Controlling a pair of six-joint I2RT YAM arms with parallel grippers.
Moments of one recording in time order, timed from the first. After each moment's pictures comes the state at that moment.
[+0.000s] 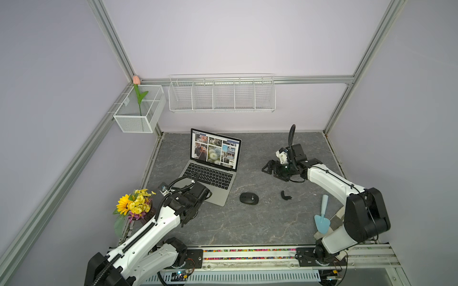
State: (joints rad) left arm -0.61 0.94 0.67 -1.09 -0.78 -1.48; right arm 0.35 1.57 1.10 -0.49 -0.46 0.59
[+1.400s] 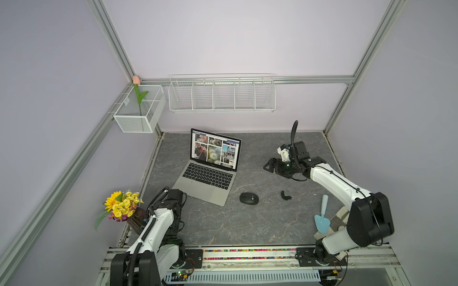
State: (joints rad) left arm -0.01 1.06 0.45 -0.95 -0.32 -1.55; right arm 0.35 1.53 1.15 -0.55 -0.41 0.53
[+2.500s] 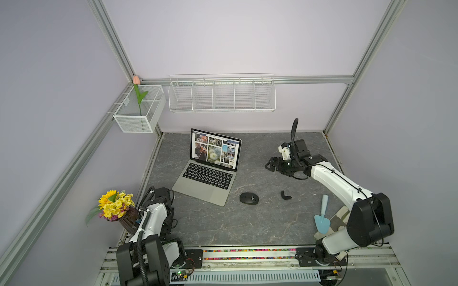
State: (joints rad) left arm 0.24 1.15 0.50 -0.88 -0.25 -1.35; right arm 0.35 1.53 1.19 -0.61 -0.35 0.49
